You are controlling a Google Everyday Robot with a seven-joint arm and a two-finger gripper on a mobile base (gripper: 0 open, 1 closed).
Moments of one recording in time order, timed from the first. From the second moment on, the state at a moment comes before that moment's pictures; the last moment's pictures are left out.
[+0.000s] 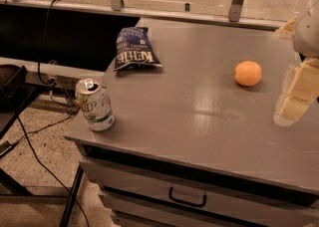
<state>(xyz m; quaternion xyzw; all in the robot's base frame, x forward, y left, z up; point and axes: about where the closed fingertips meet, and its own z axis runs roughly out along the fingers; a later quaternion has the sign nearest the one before) 0.438 -0.217 0.976 -0.60 0.78 -0.03 0.16</state>
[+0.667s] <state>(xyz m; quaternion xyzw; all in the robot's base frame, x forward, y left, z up) 0.458 -0.212 0.968 -0.62 0.77 -0.04 0.17</state>
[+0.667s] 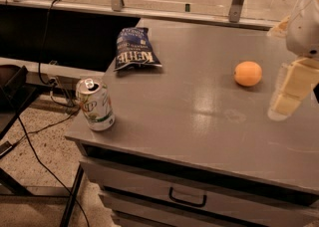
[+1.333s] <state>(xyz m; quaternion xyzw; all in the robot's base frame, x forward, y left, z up) 0.532 -0.214 0.931 -0.62 0.76 -0.06 0.18</state>
